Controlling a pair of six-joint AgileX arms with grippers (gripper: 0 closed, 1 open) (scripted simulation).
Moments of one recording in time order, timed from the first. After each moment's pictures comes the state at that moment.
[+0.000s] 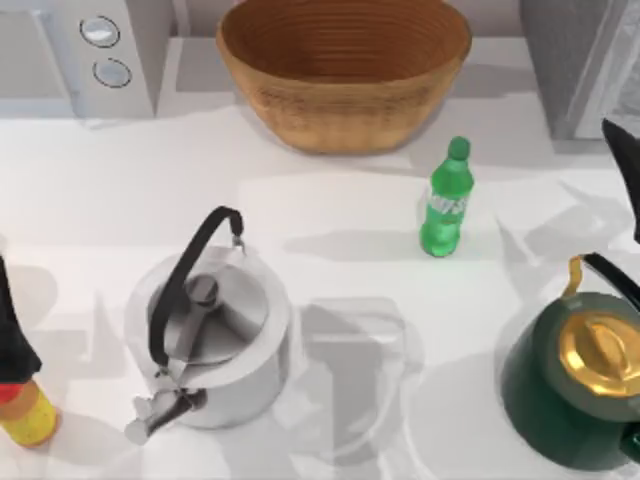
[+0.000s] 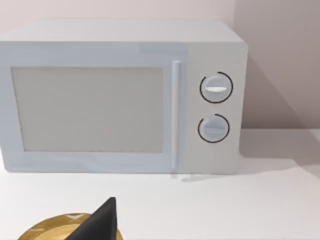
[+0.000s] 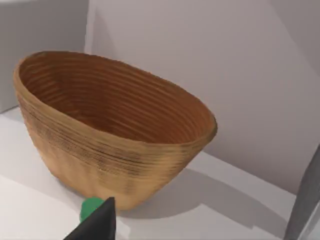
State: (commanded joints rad) left arm 0.00 0.00 0.00 0.00 0.00 0.00; right arm 0.12 0.91 0.53 0.24 -0.35 -0.24
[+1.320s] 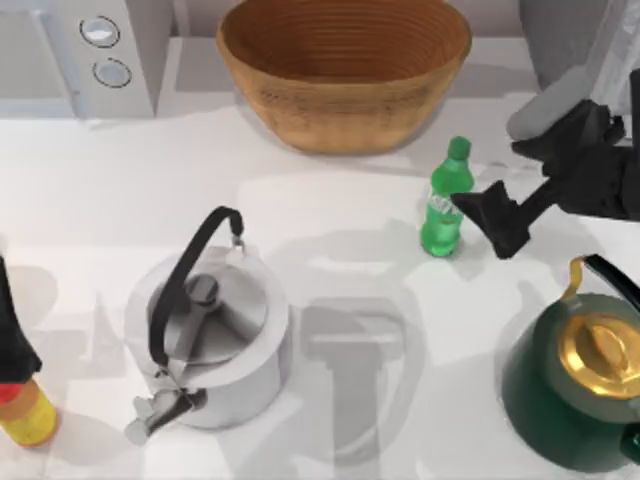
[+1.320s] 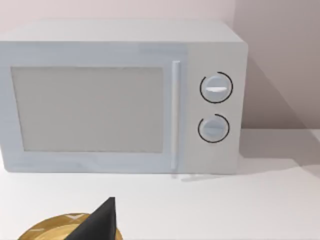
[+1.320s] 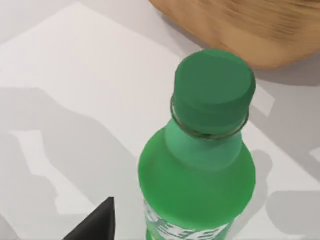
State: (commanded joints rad) left arm 0.00 0.00 0.00 0.00 0.00 0.00; right arm 0.24 1.69 0.85 0.18 -0.43 -0.31
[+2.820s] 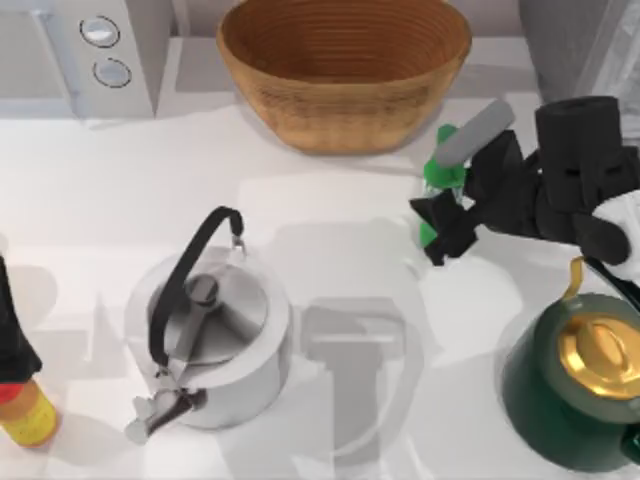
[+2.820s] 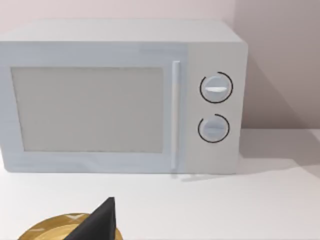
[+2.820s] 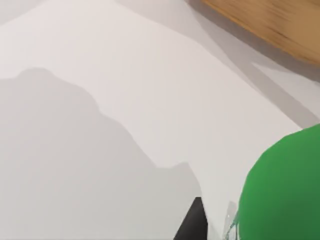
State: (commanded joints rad) left arm 0.00 0.00 0.00 0.00 0.00 0.00; right arm 0.35 1.95 0.91 0.41 -0.34 -0.24
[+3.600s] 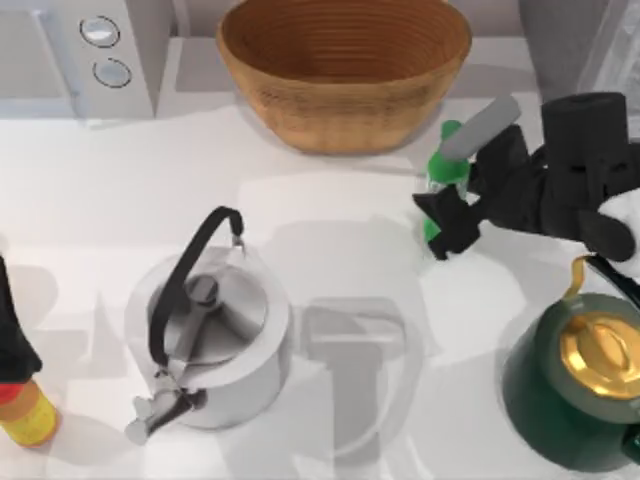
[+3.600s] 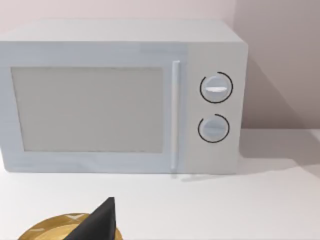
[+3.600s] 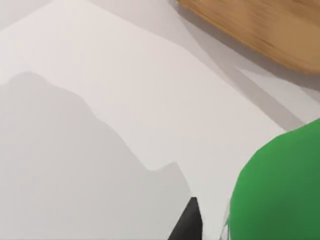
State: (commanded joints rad) left arm 0.00 0.00 0.00 0.00 0.00 0.00; right arm 0.33 1.94 0.91 0.41 -0.33 -0.23
